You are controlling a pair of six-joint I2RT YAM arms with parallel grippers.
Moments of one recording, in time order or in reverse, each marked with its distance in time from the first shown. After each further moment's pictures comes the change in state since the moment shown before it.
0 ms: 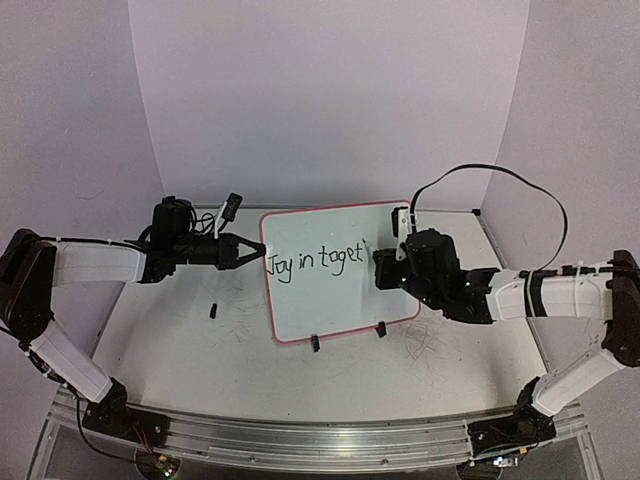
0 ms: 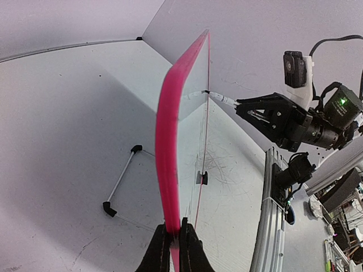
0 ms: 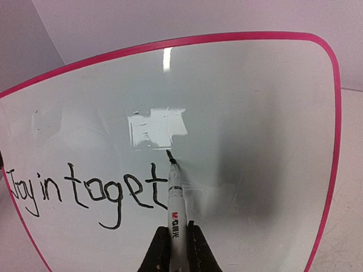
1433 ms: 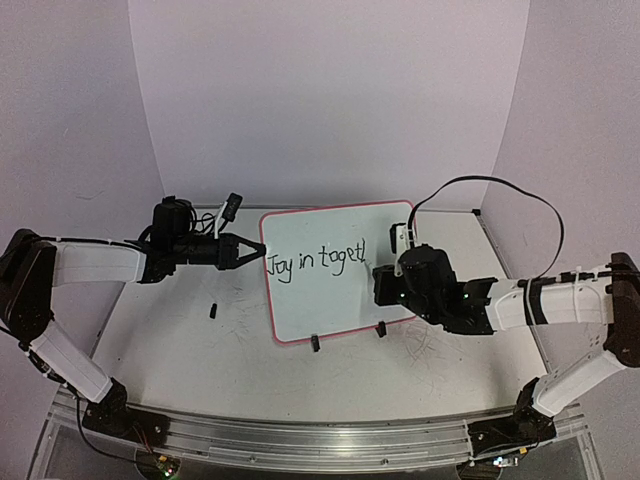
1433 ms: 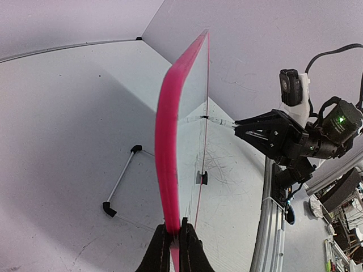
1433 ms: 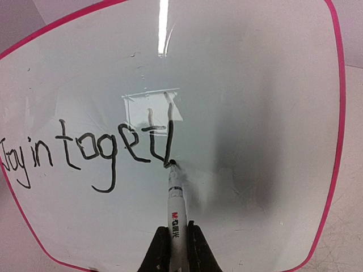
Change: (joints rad) left arm -0.001 0.000 0.000 0.000 0.000 0.002; right arm 0.056 -0.009 -0.050 -0.046 0.042 0.073
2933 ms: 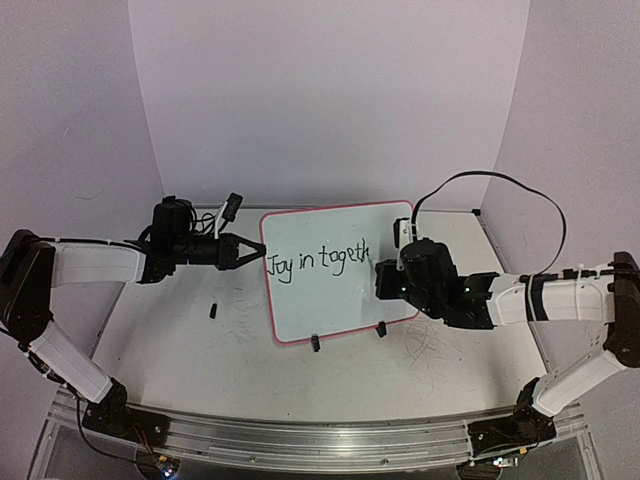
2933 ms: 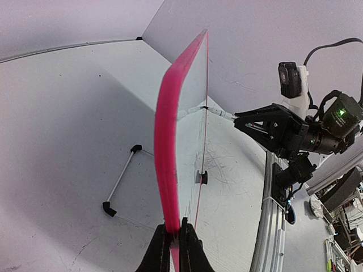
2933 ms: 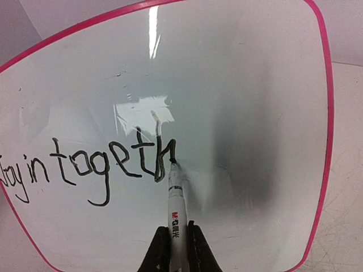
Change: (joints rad) left arm -0.004 -0.007 0.000 -0.008 -0.007 0.003; right arm -0.020 -0.001 0.032 -0.040 0.005 0.028
